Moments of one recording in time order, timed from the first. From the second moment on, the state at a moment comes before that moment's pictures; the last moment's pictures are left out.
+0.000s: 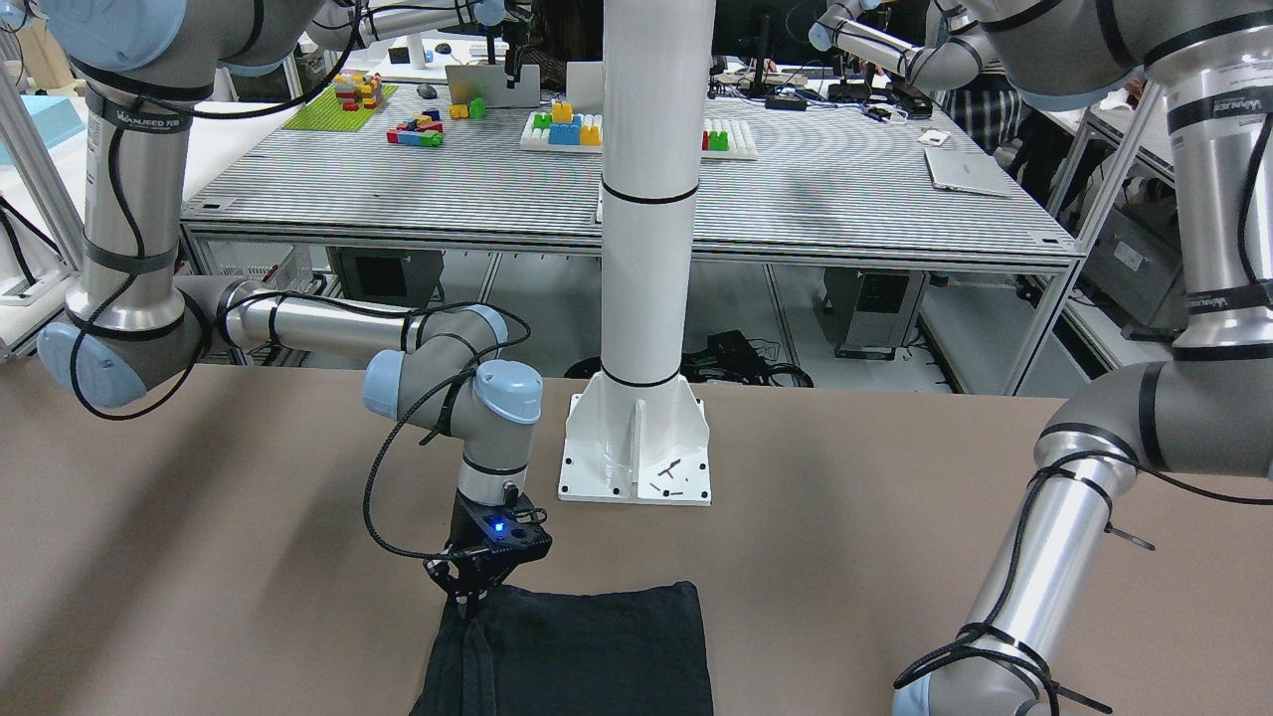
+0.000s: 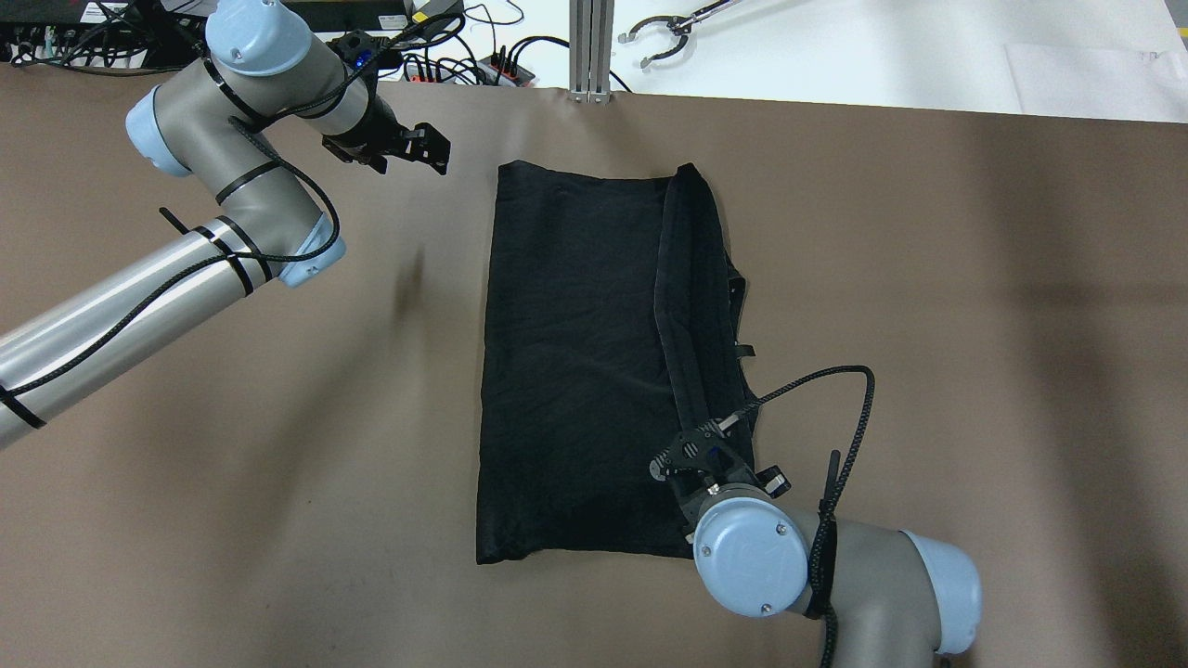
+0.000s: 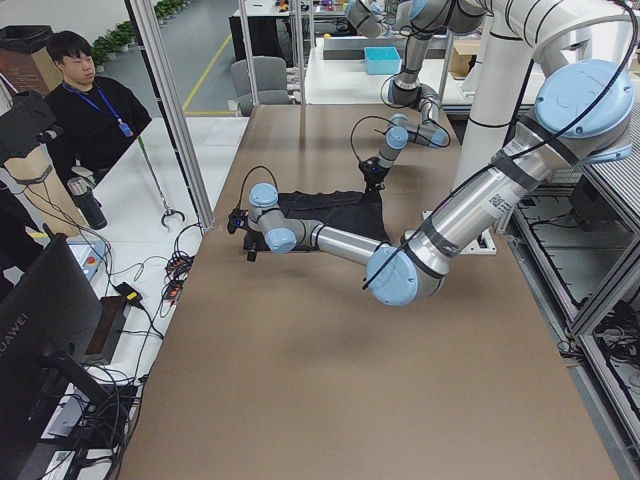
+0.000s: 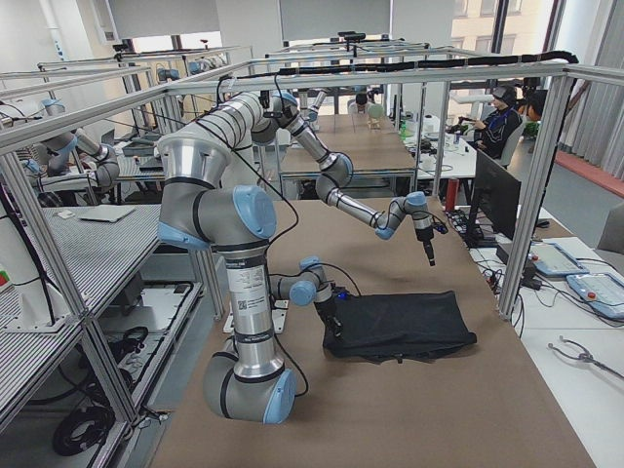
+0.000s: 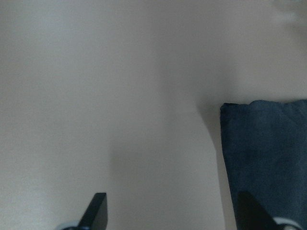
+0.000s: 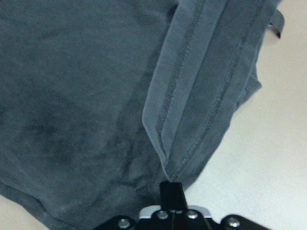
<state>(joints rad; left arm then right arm) -0.98 -2.44 -0.98 -2.26 -2.10 -0.94 0.31 -1.17 1.98 -1.72 1.41 0.77</state>
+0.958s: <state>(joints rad) -0.98 -2.44 -0.98 -2.26 -2.10 -0.94 0.23 -1.32 2.08 -1.69 1.41 1.01</state>
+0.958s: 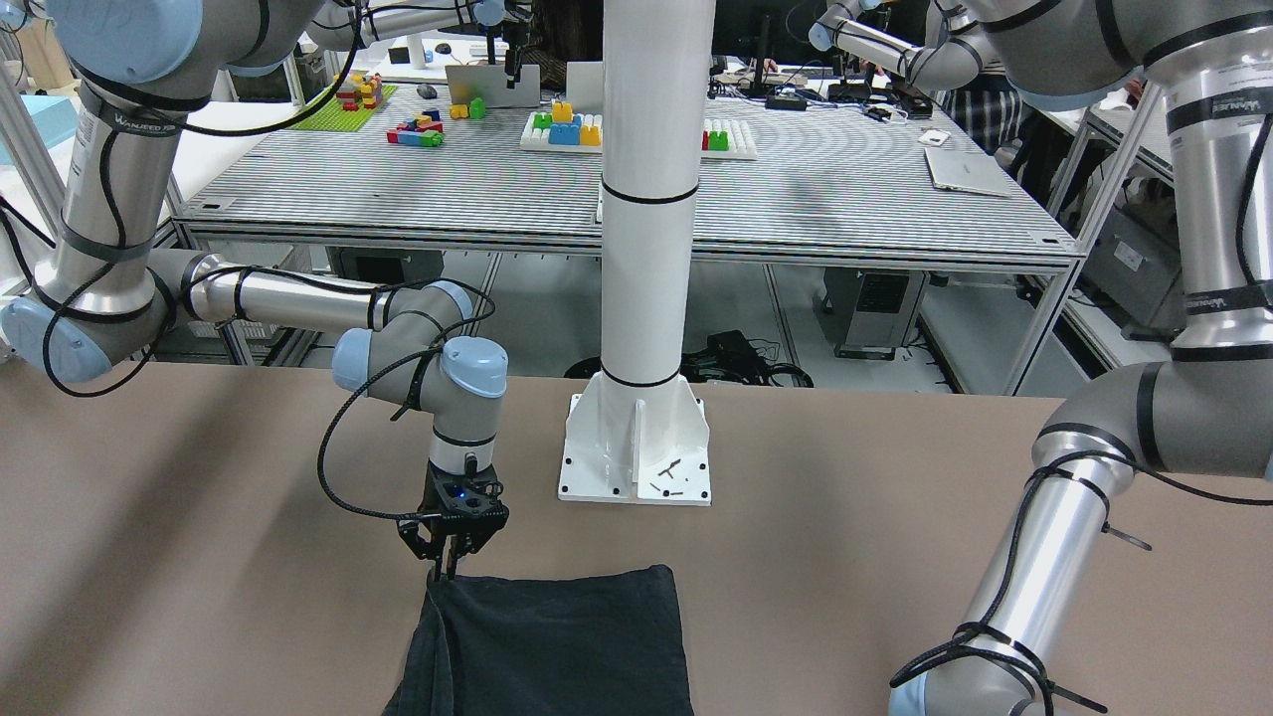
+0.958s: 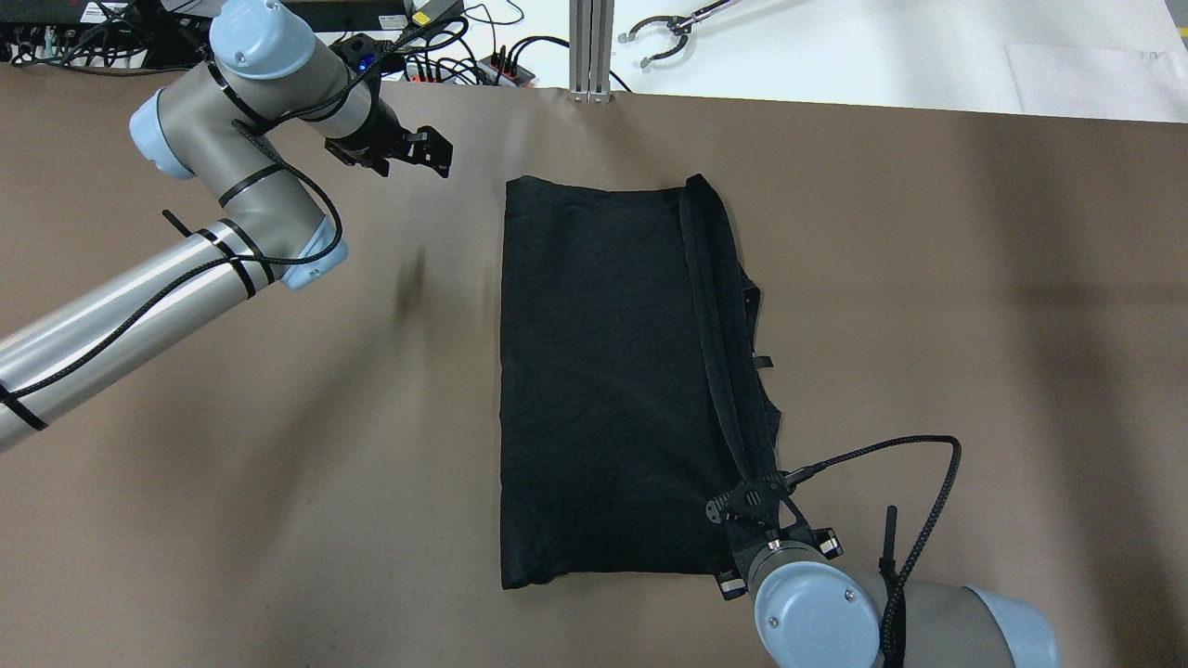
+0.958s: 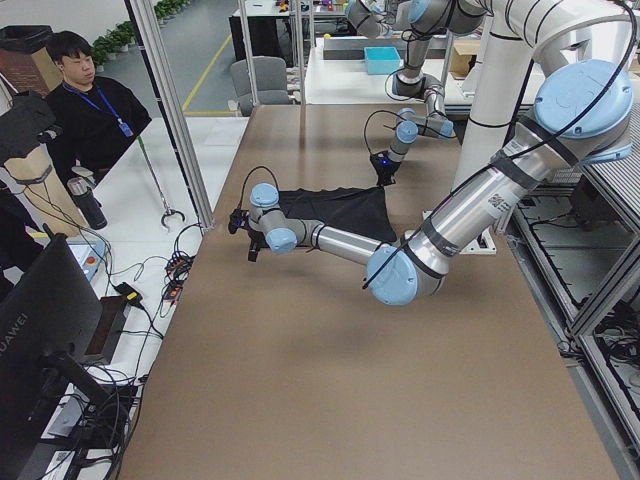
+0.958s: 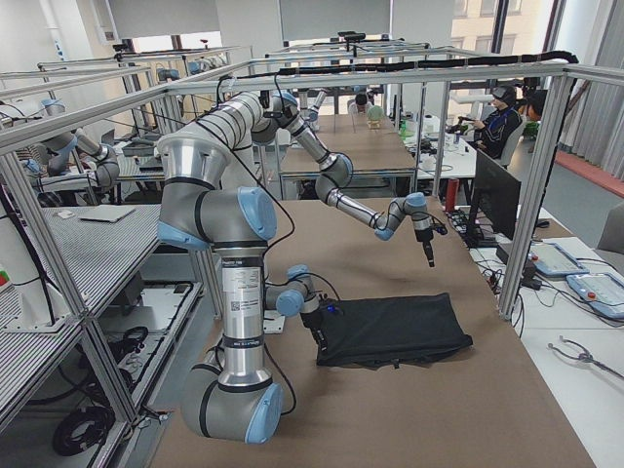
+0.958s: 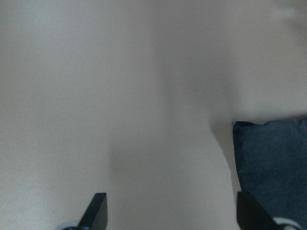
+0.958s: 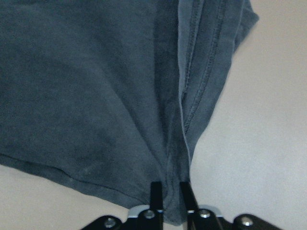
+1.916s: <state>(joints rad) -0.97 -2.44 -0.98 -2.26 -2.09 -0.94 0.45 -1.13 1.80 -1.57 1.46 0.81</state>
